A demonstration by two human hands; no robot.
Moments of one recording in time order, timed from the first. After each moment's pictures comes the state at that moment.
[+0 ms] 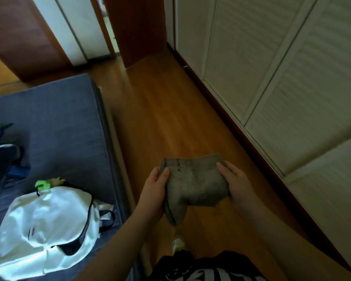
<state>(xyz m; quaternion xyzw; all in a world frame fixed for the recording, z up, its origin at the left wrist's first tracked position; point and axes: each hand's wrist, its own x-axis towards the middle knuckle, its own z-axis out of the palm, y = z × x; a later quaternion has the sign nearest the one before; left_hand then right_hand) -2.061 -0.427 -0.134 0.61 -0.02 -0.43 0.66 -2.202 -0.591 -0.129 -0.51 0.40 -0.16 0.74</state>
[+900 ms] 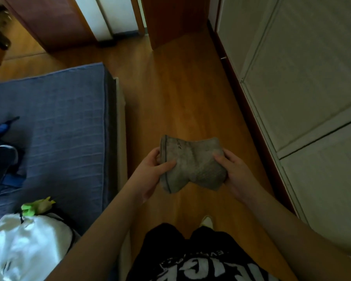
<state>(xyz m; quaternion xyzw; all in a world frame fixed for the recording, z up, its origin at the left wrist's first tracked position) -1.773 -0.691 -0.136 0.59 0.02 -0.46 0.66 -1.898 -0.896 -0.150 -0.46 0.32 -0.01 0.83</state>
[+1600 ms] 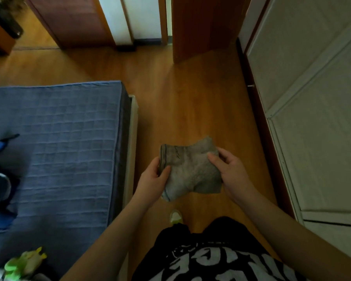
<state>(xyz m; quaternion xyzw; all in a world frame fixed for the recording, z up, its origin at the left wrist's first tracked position) -1.471 -0.736 -0.181 0.78 -0.03 -0.29 0.55 -1.543 -0.946 -0.158 -0.57 0.28 0.00 0.77</state>
